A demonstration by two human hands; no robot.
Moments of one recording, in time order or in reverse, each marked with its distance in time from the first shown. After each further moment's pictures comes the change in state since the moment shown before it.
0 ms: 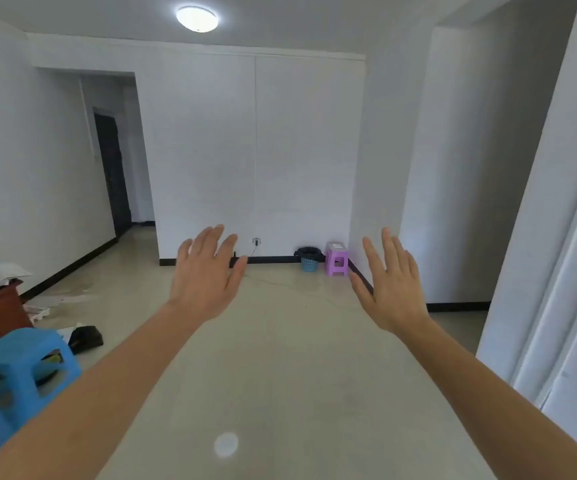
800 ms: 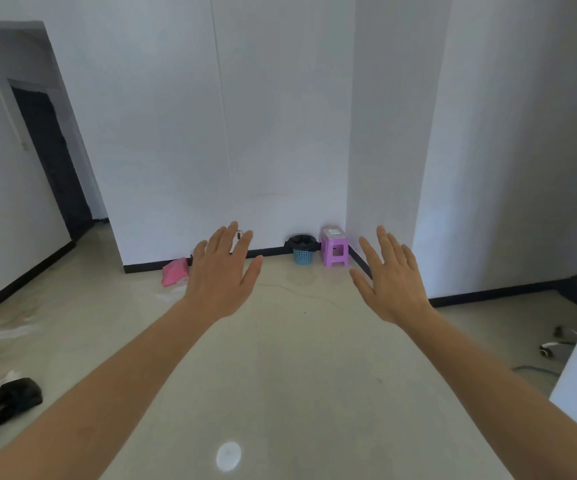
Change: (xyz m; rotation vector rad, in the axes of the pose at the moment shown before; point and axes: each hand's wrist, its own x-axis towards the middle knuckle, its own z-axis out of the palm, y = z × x) left_hand 0.326 -0.075 0.449 -0.064 -0.195 0.081; right_hand 0.311 0.116 0.433 -0.071 -0.268 0.090
